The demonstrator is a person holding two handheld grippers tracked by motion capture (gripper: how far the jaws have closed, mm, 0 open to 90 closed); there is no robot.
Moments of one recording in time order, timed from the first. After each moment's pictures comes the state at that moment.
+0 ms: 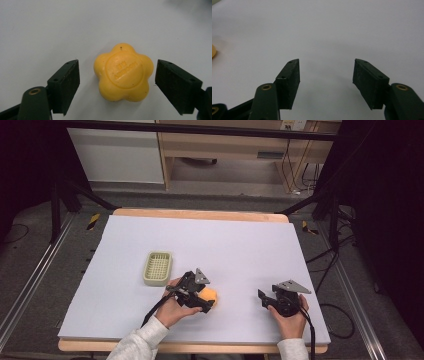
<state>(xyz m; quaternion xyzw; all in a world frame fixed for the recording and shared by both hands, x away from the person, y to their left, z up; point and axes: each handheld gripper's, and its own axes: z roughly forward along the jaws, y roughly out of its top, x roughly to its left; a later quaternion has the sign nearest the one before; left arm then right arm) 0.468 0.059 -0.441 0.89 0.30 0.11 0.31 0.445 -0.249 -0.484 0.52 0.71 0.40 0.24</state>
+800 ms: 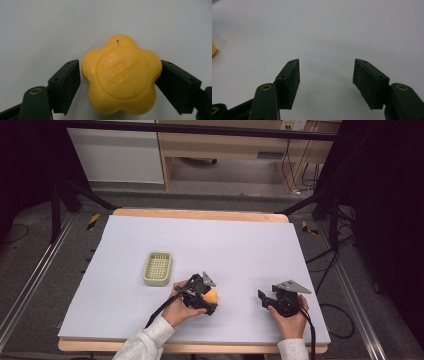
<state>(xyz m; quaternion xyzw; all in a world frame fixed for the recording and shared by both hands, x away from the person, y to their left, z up) 0.476 0.043 -0.463 0.91 0.29 0.10 0.28 0.444 -0.250 -0.485 0.52 0.72 0.40 0.24</state>
